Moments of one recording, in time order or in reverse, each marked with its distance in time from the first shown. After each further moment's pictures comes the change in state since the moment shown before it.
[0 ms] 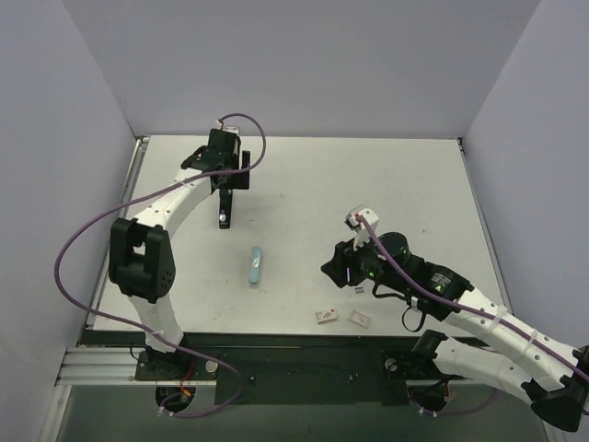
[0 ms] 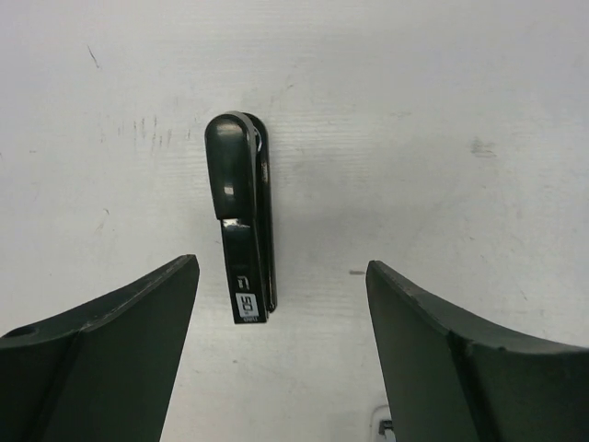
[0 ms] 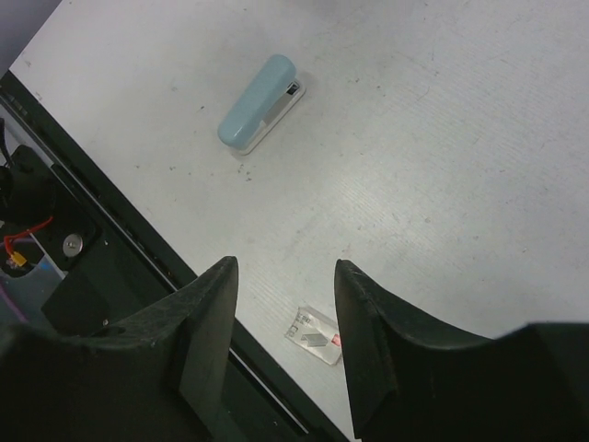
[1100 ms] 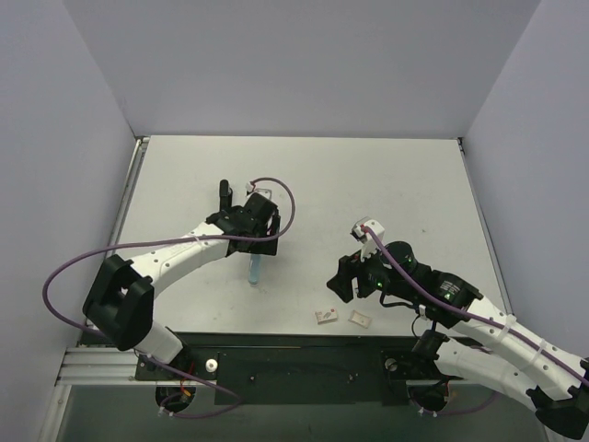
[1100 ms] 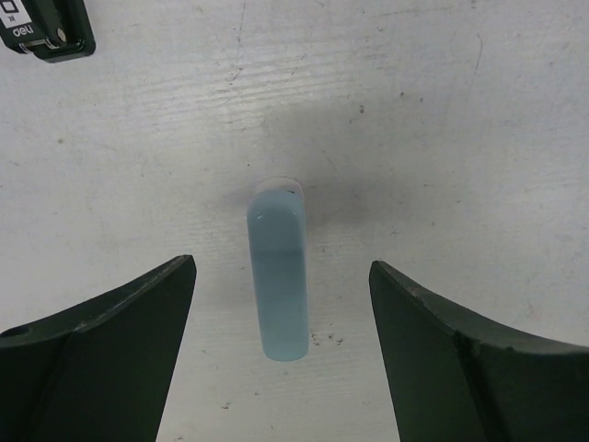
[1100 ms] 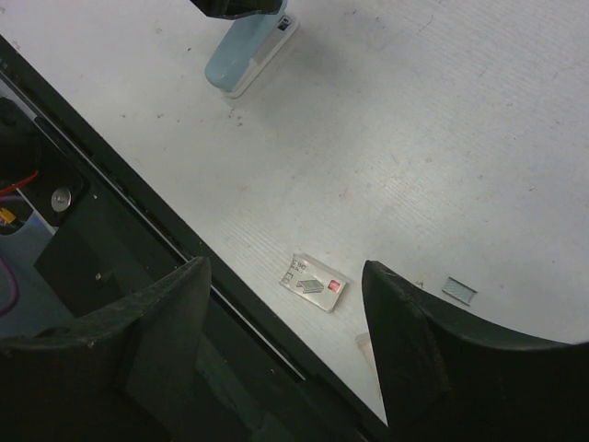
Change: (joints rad) left arm -0.397 -0.370 -0.482 -0.062 -0.090 -0.282; right arm 0.009 -0.085 -0.041 -0.132 -0.019 0.018
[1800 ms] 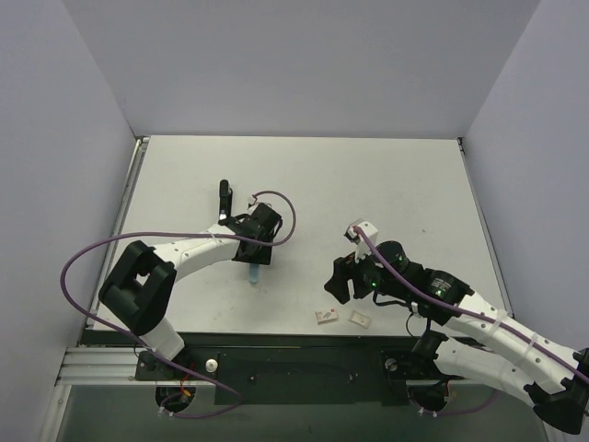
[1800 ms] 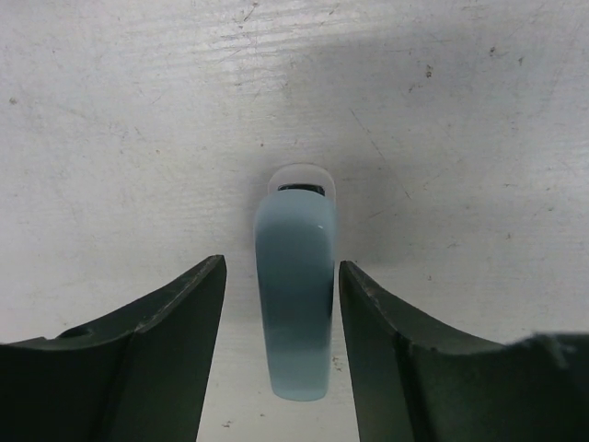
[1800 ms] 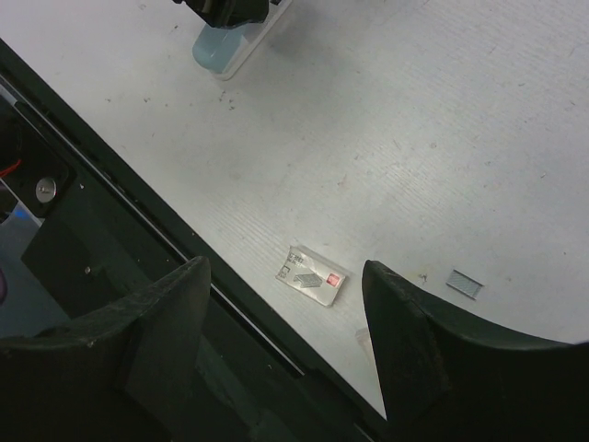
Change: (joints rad) left arm -0.001 0.122 -0.064 0.035 -0.022 -0.043; right arm 0.007 0.047 -0.014 0.006 0.000 0.007
